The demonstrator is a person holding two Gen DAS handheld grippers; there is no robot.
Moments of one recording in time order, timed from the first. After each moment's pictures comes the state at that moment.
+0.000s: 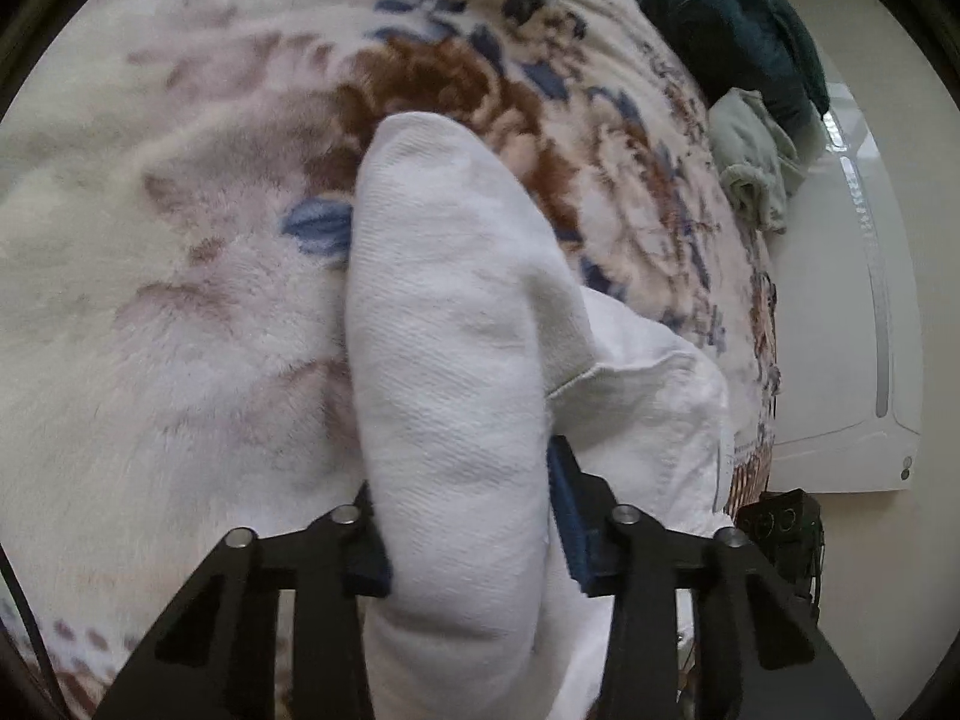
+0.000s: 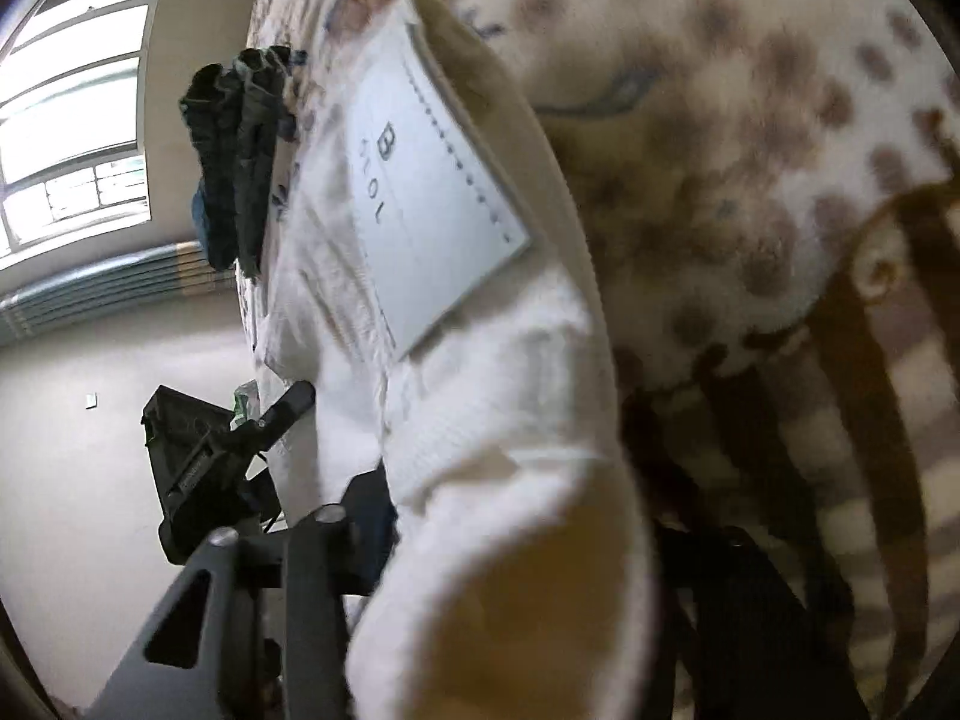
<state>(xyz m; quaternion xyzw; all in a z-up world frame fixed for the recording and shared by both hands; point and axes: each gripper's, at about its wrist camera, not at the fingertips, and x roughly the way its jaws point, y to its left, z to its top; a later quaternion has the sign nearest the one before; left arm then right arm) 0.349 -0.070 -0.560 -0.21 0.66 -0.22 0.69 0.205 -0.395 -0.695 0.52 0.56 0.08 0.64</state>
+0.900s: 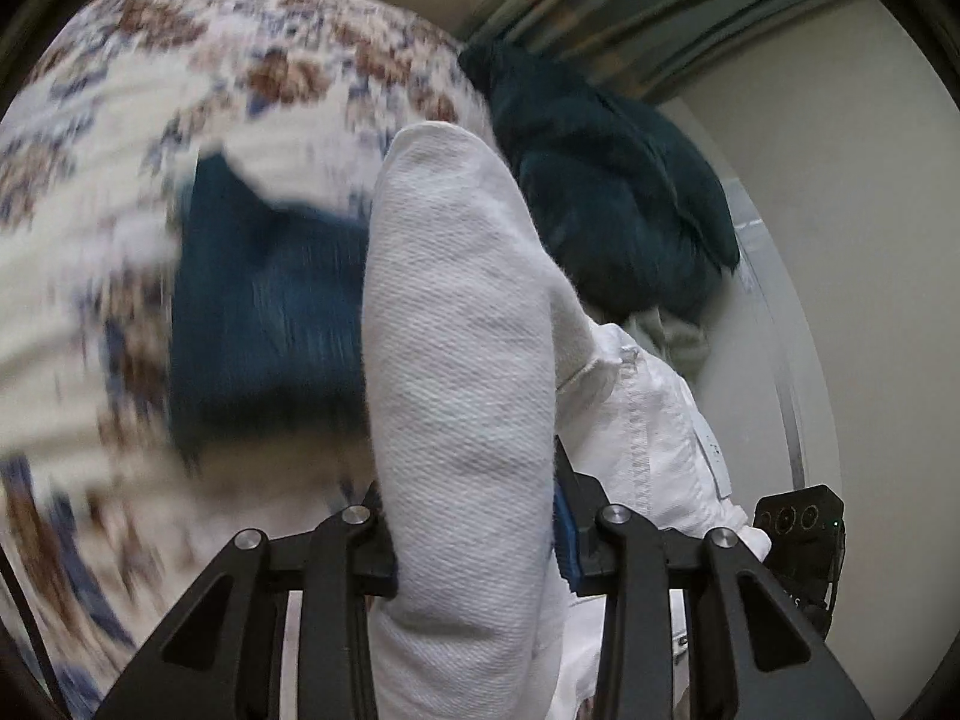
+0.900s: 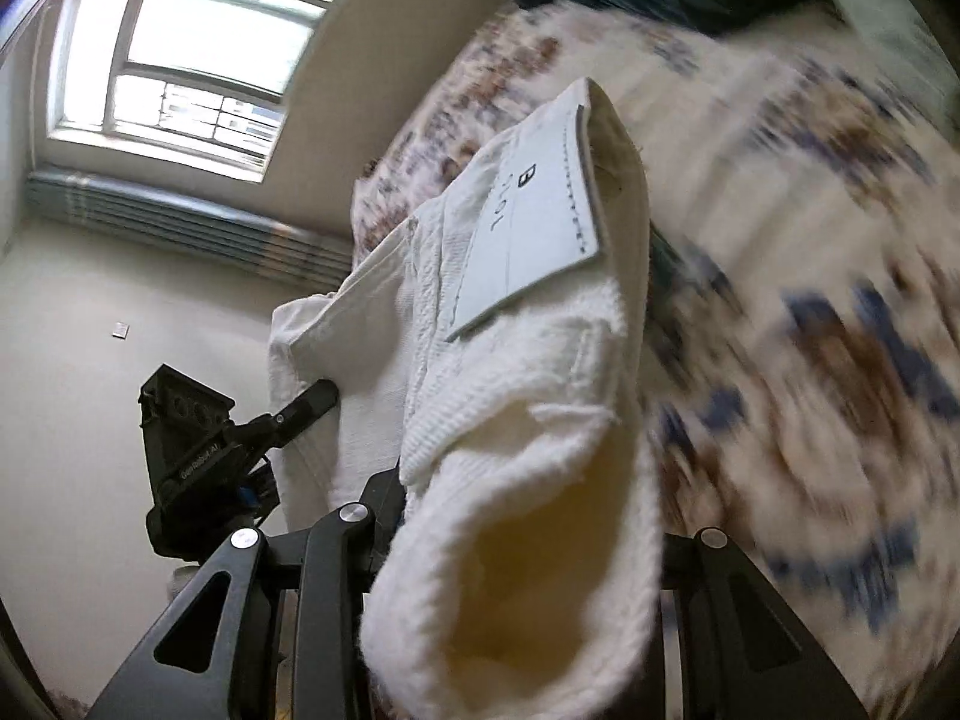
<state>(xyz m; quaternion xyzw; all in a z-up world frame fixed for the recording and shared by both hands) 0.642 0.023 -0.335 -0.22 0.52 -0.27 0.78 0.523 -0.310 -0.429 0.41 0.46 0.16 0.77</state>
